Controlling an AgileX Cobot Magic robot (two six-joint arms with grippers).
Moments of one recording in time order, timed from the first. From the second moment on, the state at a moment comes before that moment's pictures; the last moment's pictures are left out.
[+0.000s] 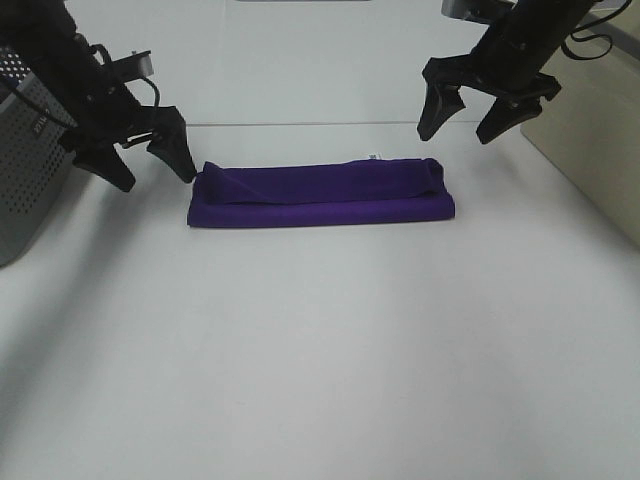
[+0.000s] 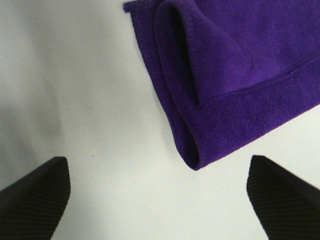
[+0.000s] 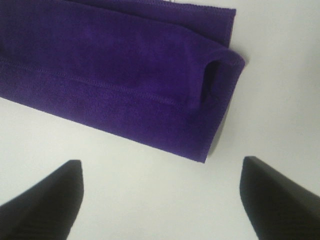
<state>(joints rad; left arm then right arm) -0.06 2.45 -2.08 -0.46 1.18 0.29 0.13 2.22 -1.91 0.29 1.08 -0.25</state>
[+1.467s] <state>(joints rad) -0.14 2.63 -2.15 -0.80 1.12 0.29 0.13 2.22 -1.91 0.28 1.20 -0.23</state>
